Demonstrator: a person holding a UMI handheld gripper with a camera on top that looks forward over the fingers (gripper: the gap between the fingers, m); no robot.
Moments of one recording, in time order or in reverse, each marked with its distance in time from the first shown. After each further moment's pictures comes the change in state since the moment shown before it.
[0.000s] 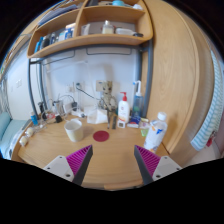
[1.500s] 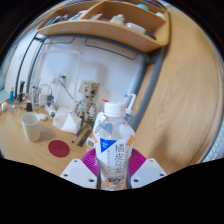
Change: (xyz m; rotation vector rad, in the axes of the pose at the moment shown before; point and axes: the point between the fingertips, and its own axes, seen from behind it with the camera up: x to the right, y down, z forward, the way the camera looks) arm 0.111 -0.053 0.157 0.191 0.132 -0.319
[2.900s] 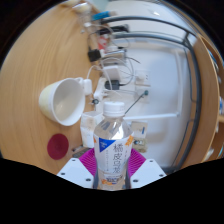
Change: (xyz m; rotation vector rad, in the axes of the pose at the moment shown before) arm -0.175 -0.109 0.062 0.000 -0.060 -1.325
